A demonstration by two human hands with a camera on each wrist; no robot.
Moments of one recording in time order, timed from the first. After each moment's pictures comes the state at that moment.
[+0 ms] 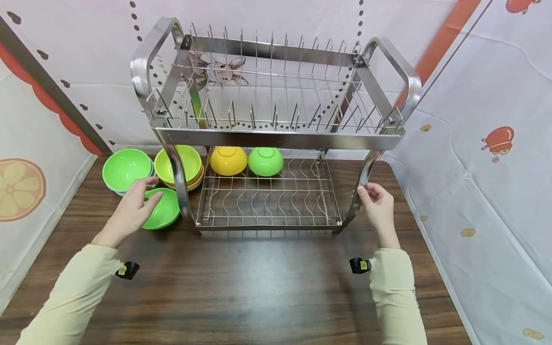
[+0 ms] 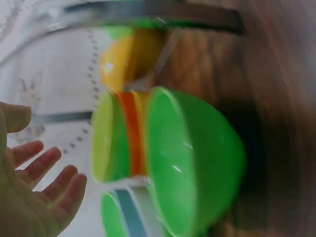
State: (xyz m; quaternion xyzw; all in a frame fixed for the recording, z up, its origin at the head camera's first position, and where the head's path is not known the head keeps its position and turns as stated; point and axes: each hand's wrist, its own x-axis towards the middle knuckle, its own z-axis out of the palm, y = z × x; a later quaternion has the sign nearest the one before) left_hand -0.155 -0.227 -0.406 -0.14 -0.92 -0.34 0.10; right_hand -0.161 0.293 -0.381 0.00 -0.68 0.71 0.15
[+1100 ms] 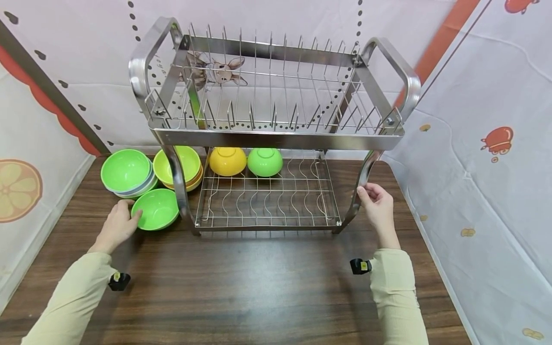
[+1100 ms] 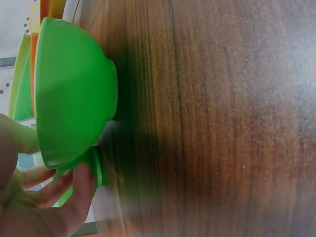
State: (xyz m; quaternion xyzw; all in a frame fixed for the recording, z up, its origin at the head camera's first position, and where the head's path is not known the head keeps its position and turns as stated) left_hand -0.152 -0.279 -0.467 0.05 -0.95 -0.30 0.01; right_hand -0.160 0.295 -0.382 0.00 -0.68 0.72 0.14
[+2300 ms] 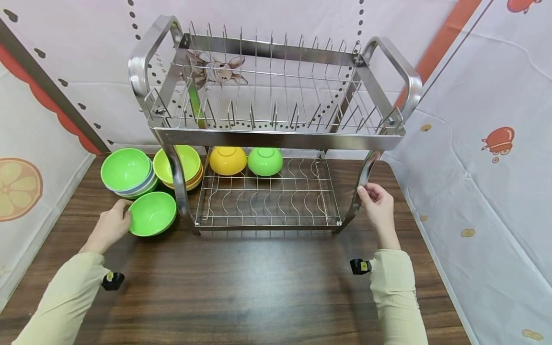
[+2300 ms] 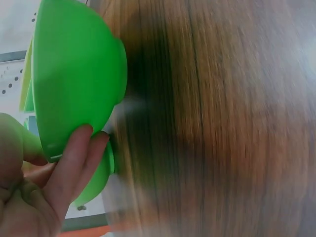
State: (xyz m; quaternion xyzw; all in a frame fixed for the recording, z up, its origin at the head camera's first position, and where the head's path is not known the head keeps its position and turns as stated) left_hand -0.145 -0.287 -0.456 0.04 -0.96 -0.27 -0.03; right_hand -0.158 0.294 -0.381 0.02 -0.65 0.75 0.13
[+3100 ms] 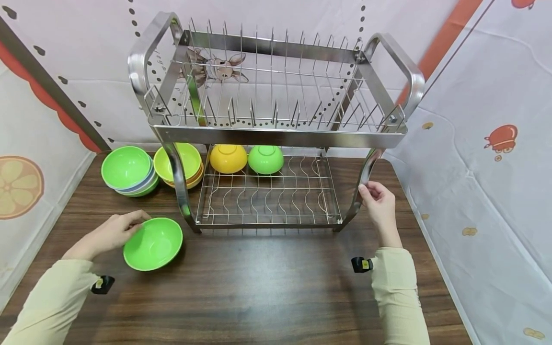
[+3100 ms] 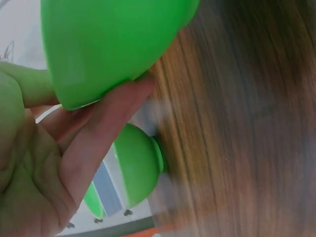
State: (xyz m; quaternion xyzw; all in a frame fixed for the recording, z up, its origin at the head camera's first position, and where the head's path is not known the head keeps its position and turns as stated) left_hand -0.130 -0.275 -0.430 -0.16 -0.95 -0.26 -0.11; right_hand -0.161 0.298 -0.384 0.02 -0.65 0.75 0.12
